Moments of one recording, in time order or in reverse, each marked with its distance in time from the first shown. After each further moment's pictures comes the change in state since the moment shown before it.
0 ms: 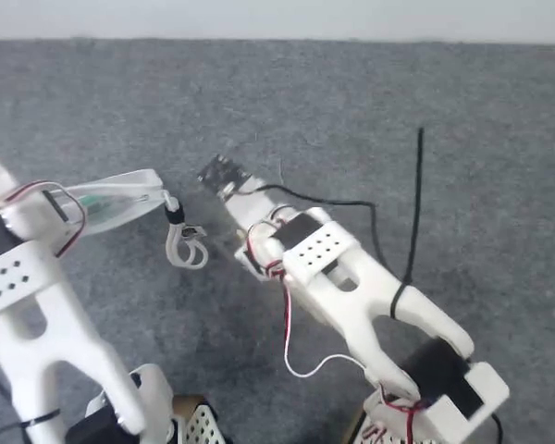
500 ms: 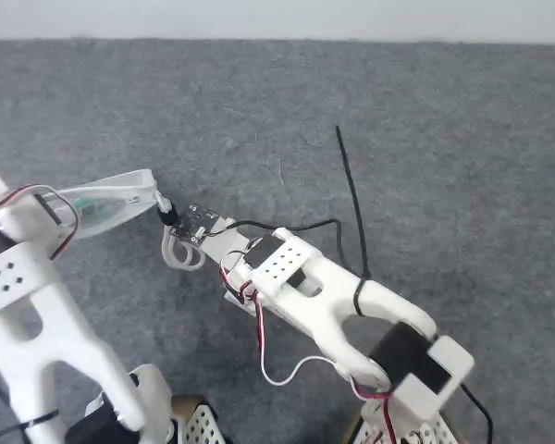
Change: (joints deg) left arm -2.6 0.0 0.0 0.0 0.0; right arm -7.6 10.3 -0.1 1.5 3.6
